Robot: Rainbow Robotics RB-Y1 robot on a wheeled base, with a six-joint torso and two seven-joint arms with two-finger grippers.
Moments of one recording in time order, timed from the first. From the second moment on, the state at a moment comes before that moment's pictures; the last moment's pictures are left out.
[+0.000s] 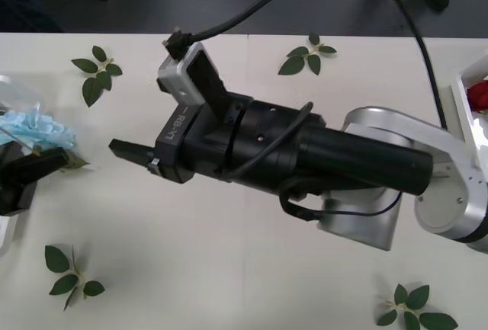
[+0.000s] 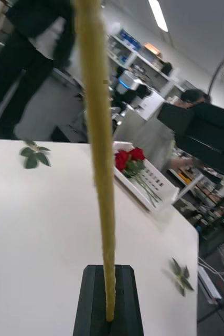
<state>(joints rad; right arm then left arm) -0.66 -0.67 0.88 -2.20 -0.50 0.37 1.22 0.03 0.46 0.51 -1.53 2.09 1.57 -2.63</state>
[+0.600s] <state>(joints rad) -0.45 -0.77 0.25 -2.48 -1.09 1.05 1.22 0.39 0.57 0.71 -1.59 2.21 1.17 -2.63</state>
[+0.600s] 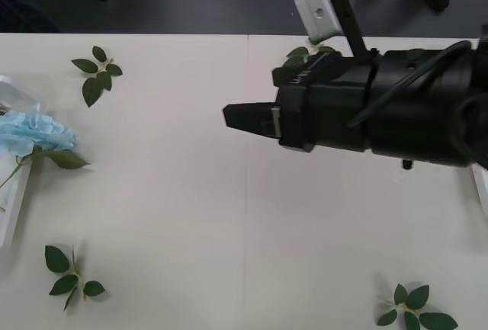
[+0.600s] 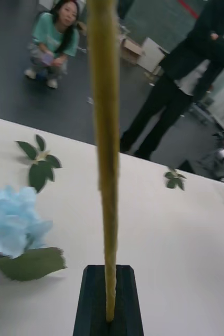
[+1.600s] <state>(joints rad) -0.27 -0.77 -0.01 -2.25 -1.27 1.39 2.09 0.41 0.57 0.81 -1.63 1.37 1.02 -2.09</state>
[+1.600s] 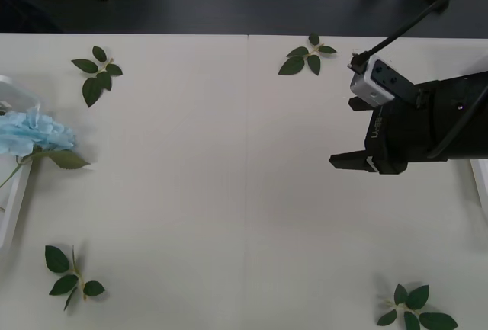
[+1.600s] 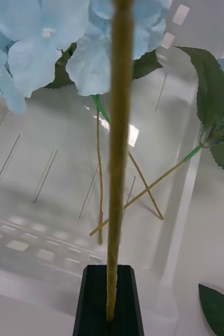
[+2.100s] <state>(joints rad) -0.19 -0.77 -0.09 -2.19 -1.36 1.46 2.37 0.18 0.57 0.76 -1.63 0.97 1.18 -1.77</state>
